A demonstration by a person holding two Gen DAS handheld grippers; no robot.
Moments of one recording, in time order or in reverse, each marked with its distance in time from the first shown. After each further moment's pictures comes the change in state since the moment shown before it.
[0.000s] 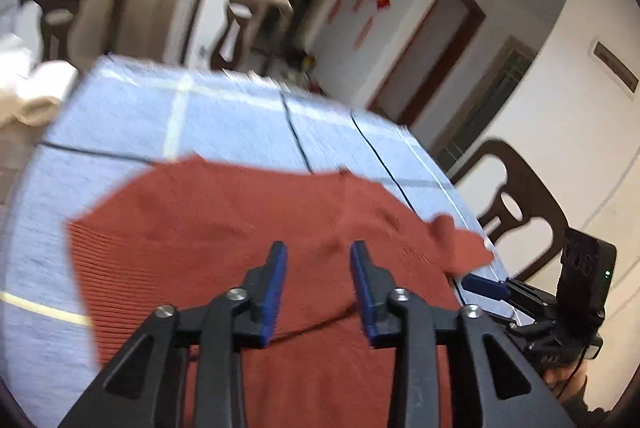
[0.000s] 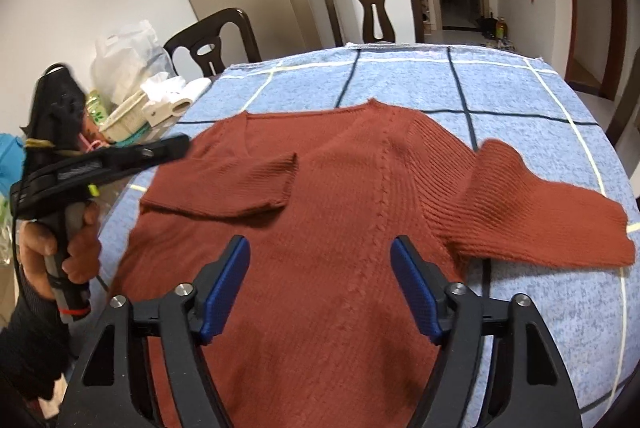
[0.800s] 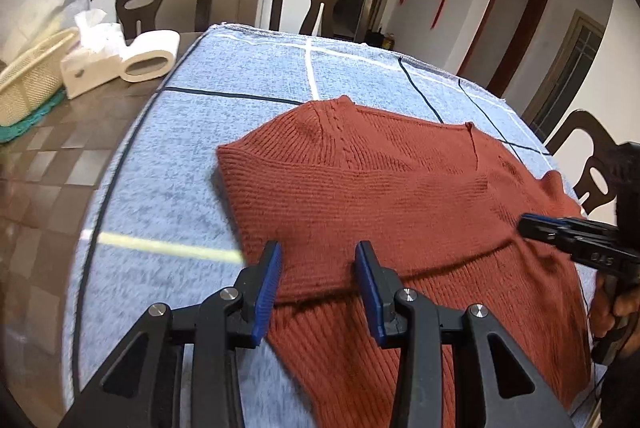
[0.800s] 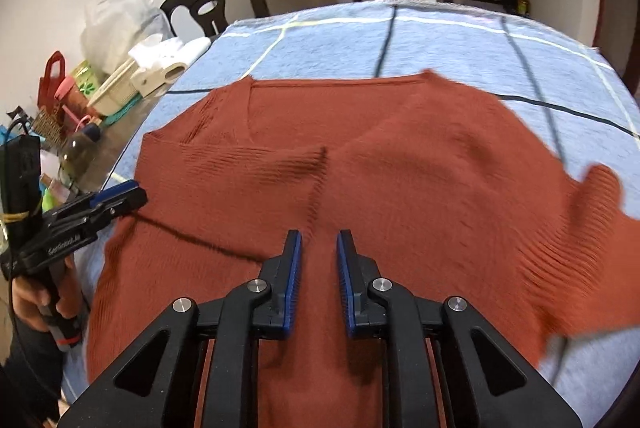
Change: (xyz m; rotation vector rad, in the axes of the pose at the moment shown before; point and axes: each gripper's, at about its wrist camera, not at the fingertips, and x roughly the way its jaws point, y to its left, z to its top) left arm -0.006 0.052 -0.047 0.014 0.086 0.319; right arm 0.067 0.009 0.019 -0.024 0.146 0.024
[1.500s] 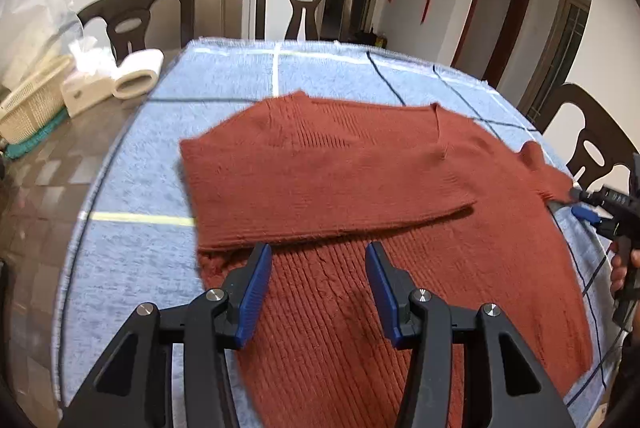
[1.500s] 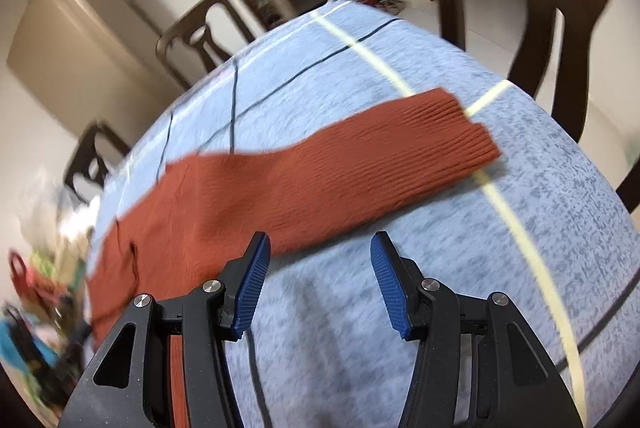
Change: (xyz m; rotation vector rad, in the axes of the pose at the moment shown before) left arm -0.010 -0.045 -0.019 0.065 -0.010 0.020; right arm -0.099 -0.174 -0.069 0.634 -0.230 -0.164
